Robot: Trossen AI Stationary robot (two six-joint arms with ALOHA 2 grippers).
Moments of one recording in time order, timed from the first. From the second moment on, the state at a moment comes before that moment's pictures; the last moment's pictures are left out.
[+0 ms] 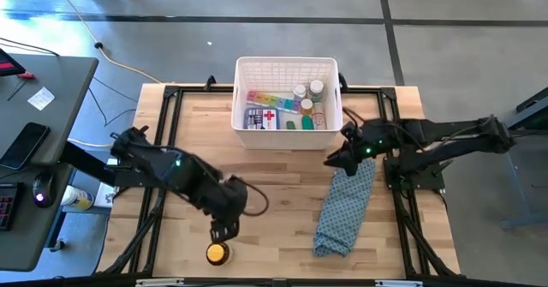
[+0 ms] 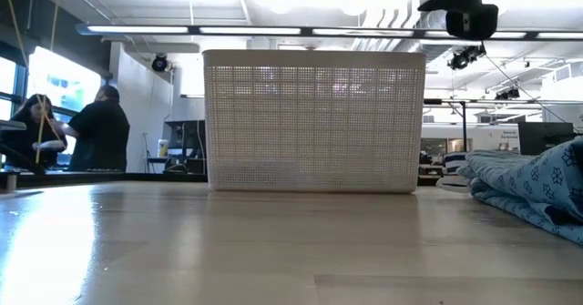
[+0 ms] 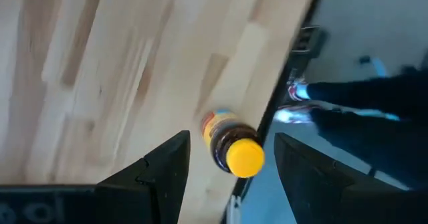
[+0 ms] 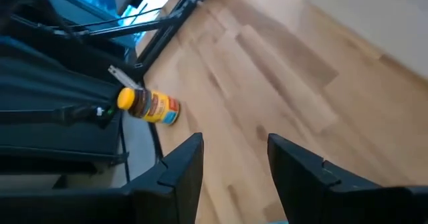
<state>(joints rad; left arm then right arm) -0.50 1.78 2.13 -1.57 0.02 -0.89 0.05 0.95 0.89 -0.49 -0.08 0.90</state>
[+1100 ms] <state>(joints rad) -0.77 1.86 1.80 -1.35 0.09 -1.45 0.50 1.15 0.89 -0.33 0.16 1.32</state>
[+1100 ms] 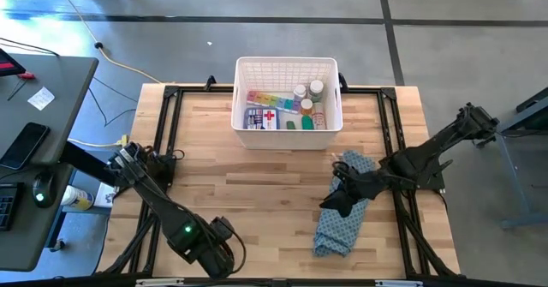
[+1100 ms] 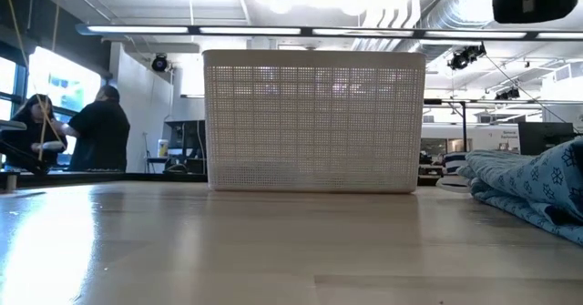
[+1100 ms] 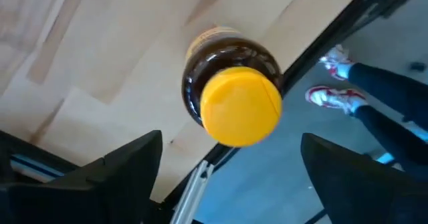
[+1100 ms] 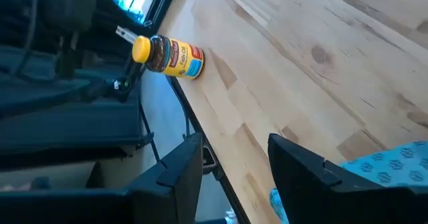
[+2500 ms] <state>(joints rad) -0.46 2.01 1.82 -1.37 -0.01 -0.86 0.60 1.21 0.89 -0.26 0.23 1.36</state>
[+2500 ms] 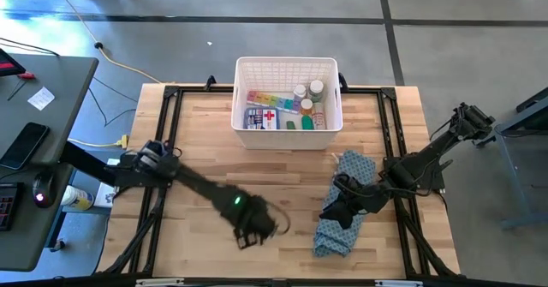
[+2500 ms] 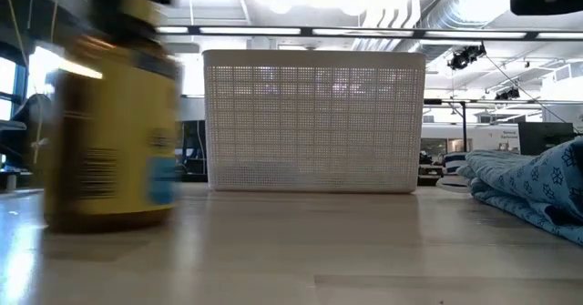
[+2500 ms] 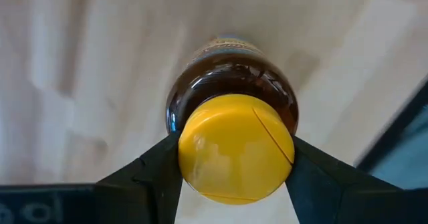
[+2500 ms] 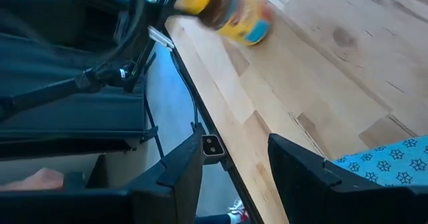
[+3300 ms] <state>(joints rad) -0.02 2.02 1.84 -1.12 -0.01 -0.47 0.26 1.07 0.89 -0.29 0.06 0.86</state>
